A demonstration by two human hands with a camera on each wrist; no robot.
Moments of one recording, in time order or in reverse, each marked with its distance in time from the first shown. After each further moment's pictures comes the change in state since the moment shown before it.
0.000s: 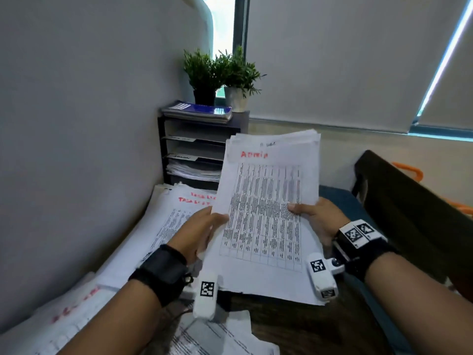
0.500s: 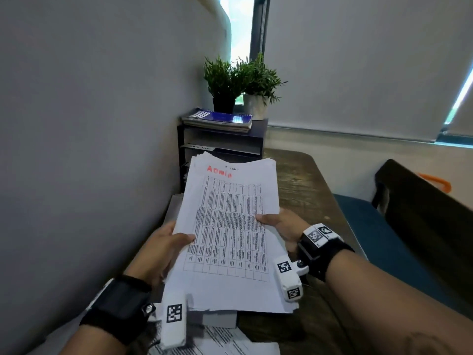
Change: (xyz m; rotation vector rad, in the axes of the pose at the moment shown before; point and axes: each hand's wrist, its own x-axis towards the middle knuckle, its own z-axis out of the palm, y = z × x) left_hand -0.020 -0.005 -0.093 -0.084 0.204 0.012; right_hand 0.059 0.005 0.117 0.045 -0.196 0.212
